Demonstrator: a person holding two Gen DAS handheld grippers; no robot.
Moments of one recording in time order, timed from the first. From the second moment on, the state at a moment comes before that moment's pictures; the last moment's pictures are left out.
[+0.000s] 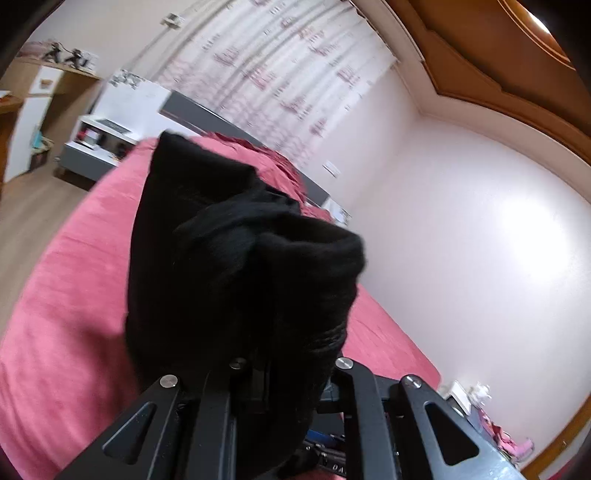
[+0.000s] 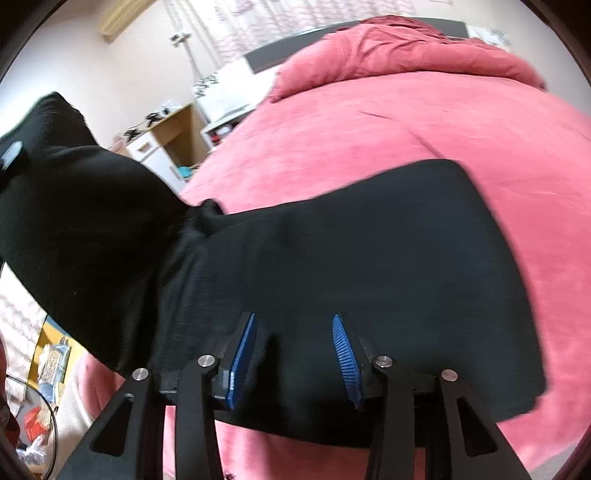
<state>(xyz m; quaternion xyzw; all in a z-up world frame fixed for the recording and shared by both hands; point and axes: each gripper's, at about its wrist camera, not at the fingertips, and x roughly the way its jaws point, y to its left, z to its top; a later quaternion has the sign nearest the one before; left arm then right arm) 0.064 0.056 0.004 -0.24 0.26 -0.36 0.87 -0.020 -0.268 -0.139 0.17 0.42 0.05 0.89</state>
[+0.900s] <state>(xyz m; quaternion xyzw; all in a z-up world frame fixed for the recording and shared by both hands) 0.045 -0.138 -0.068 -0.03 0.34 -0.45 0.83 -0.112 -0.405 -0.144 0.44 0.29 0.01 0.85</state>
